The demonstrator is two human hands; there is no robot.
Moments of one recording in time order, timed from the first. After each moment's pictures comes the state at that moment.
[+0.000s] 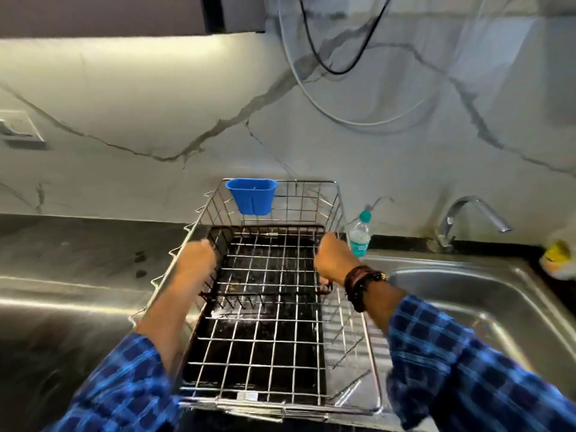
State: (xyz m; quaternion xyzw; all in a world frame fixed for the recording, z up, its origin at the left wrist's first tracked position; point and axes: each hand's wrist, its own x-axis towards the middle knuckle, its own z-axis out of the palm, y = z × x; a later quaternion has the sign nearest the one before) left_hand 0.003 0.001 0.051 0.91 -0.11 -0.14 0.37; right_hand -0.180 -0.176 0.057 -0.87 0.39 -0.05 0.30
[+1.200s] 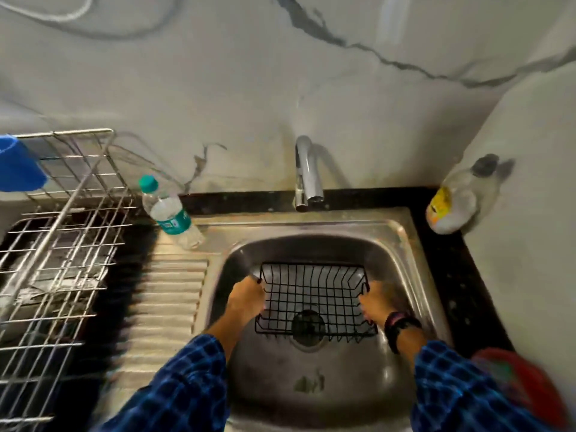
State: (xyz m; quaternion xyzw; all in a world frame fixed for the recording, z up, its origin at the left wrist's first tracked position) left_hand -0.304 -0.390 -0.209 0.90 -0.21 -0.33 0.21; right_hand -0.535 -0.567 -0.262 -0.60 0.63 -0.01 0.49
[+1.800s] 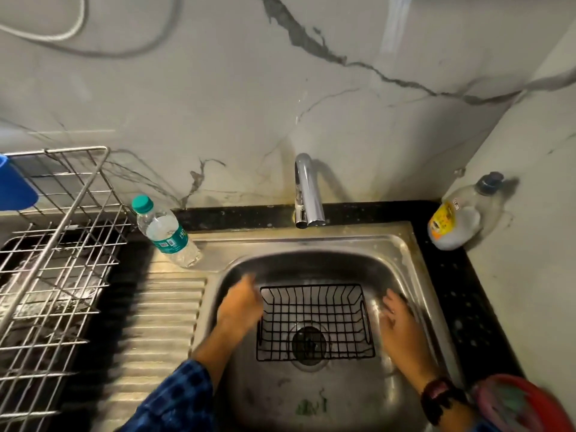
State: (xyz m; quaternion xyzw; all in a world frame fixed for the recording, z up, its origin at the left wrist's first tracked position) left_hand -0.295 -0.399 -0.174 0.91 -0.32 -0.22 0.15; right_hand -0.571 -0.528 -0.180 -0.69 0.56 -0.14 0.43
